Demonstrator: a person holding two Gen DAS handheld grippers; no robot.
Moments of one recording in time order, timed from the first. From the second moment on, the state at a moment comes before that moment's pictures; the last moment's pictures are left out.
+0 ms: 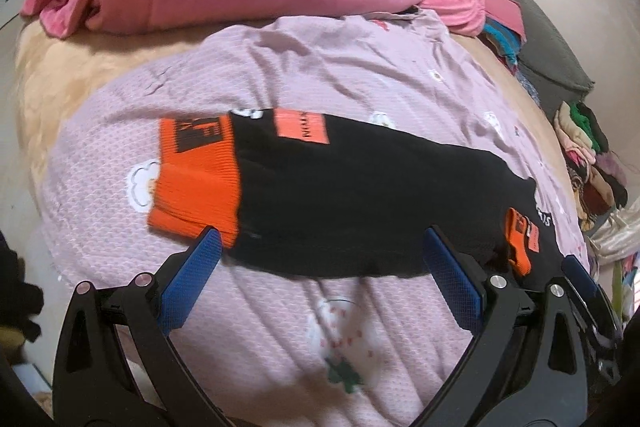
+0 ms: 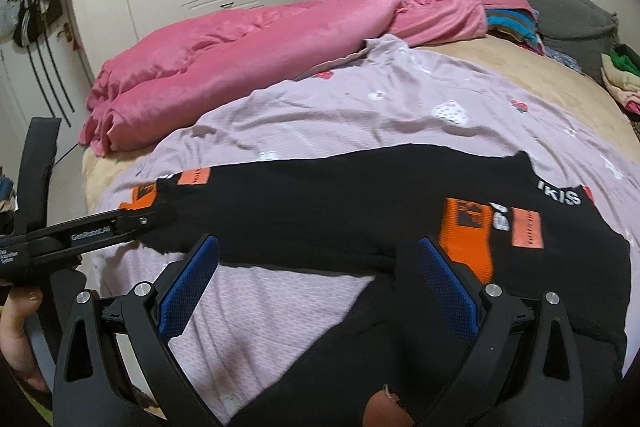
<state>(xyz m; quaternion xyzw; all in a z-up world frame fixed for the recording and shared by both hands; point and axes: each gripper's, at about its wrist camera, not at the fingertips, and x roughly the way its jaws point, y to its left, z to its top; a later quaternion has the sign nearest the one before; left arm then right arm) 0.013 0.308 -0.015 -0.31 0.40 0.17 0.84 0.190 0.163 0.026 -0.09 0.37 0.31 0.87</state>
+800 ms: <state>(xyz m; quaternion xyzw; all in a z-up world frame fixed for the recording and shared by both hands) 0.002 0.345 -0.046 -0.42 0.32 0.21 0.82 0.191 0.128 0.011 -0.03 0.39 0.30 0.87</state>
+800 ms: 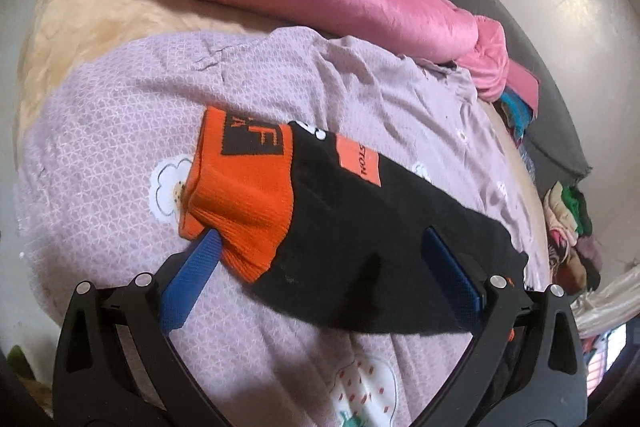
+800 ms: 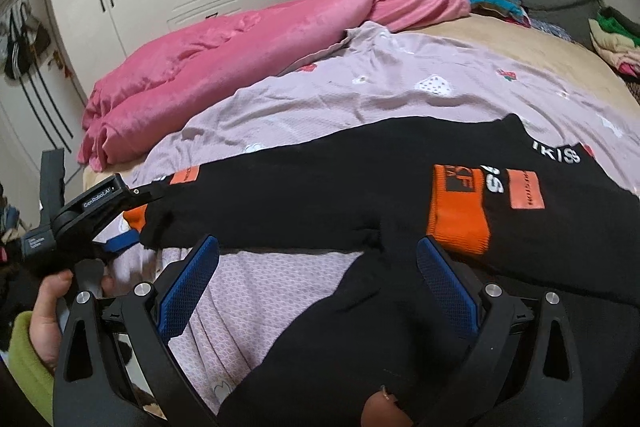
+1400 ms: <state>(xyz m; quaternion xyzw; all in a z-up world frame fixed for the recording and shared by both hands) -0.028 0.355 -0.047 -0.49 0.32 0.21 0.78 0.190 0.101 0.014 0.01 0.39 0.29 0.87</state>
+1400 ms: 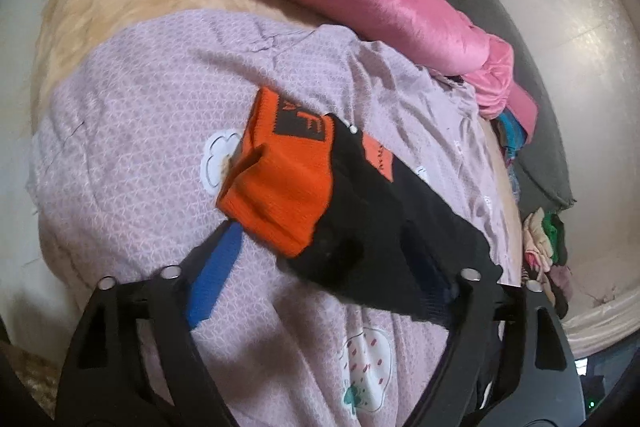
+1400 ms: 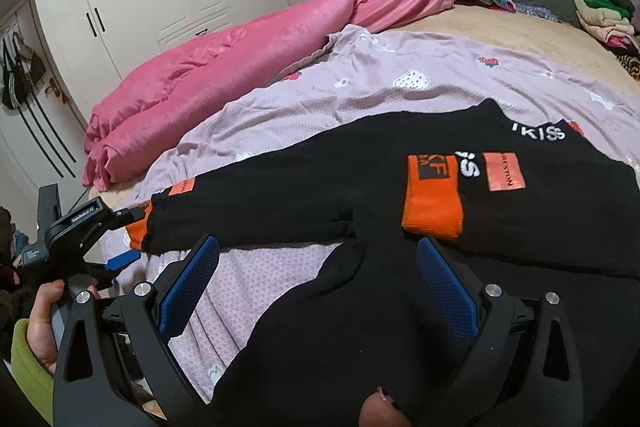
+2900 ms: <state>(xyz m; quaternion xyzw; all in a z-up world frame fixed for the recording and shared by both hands) 0.088 0.183 0.149 -0.25 0.23 0.03 0.94 0.175 -0.094 0.049 0.15 0.33 0.18 0.92</state>
